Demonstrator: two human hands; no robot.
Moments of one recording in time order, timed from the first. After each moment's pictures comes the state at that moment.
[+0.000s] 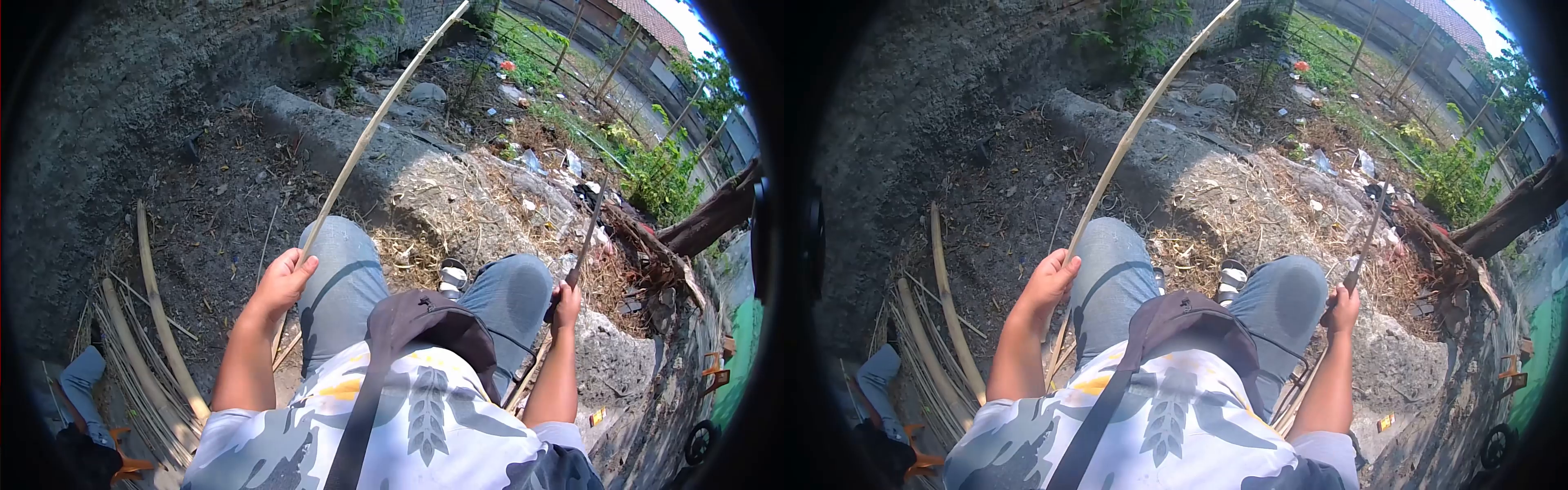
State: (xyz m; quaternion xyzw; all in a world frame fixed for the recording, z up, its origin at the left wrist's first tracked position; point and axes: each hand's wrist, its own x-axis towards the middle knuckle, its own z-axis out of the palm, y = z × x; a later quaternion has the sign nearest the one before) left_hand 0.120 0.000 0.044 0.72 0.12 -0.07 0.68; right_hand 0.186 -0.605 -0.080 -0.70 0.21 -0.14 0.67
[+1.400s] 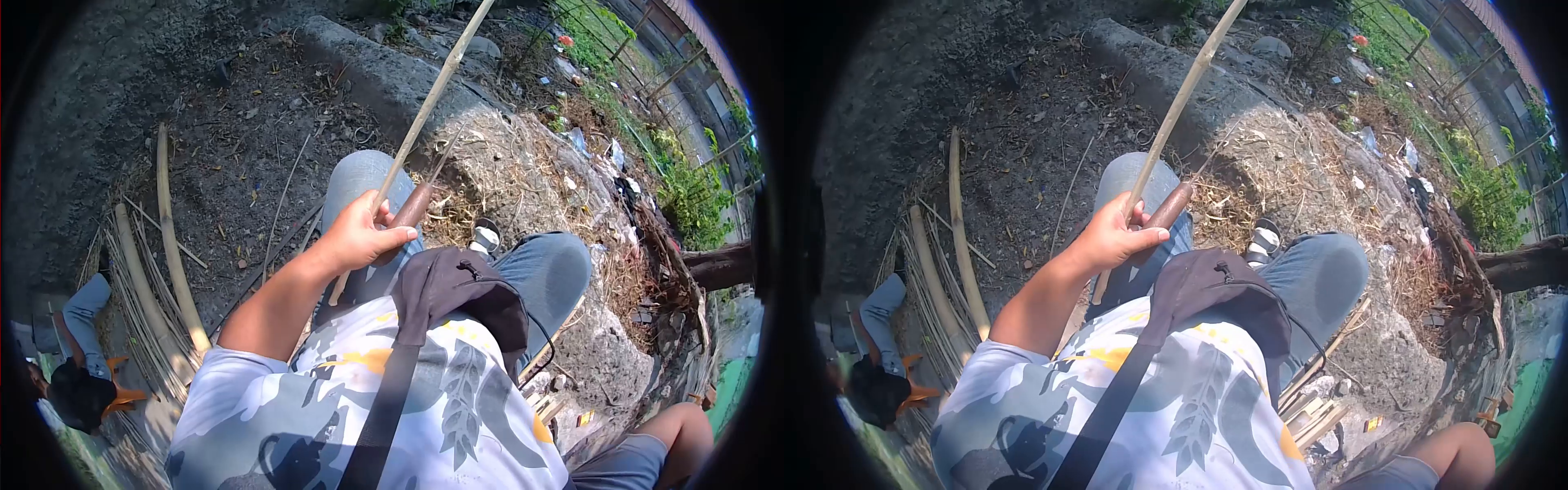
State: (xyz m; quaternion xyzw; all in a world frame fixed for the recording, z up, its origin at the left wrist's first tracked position) left_hand 0.127 -0.067 0.042 0.71 0.08 -0.09 0.70; right_hand 0.105 -0.528 0.284 -0.74 -0.47 -0.15 0.45
